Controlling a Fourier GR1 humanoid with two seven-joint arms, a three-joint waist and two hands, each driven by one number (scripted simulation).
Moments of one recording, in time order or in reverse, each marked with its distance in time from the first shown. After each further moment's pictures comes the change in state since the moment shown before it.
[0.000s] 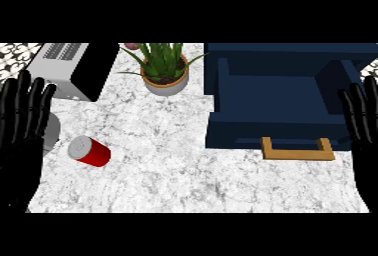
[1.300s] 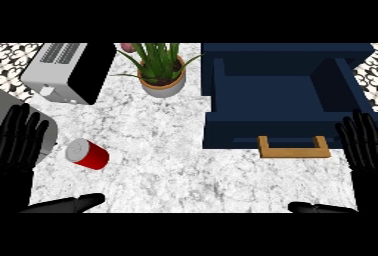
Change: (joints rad) left arm 0.171 -0.055 0.022 -0.113 -0.045 0.082 0.387; right arm 0.203 0.046 -0.033 0.001 0.020 0.008 0.118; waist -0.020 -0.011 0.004
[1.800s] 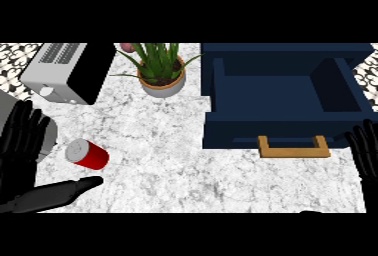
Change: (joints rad) left arm -0.038 0.006 0.070 0.125 0.025 0.000 -0.053; right arm 0.061 -0.003 -0.060 0.010 -0.042 0.058 -0.066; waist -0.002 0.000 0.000
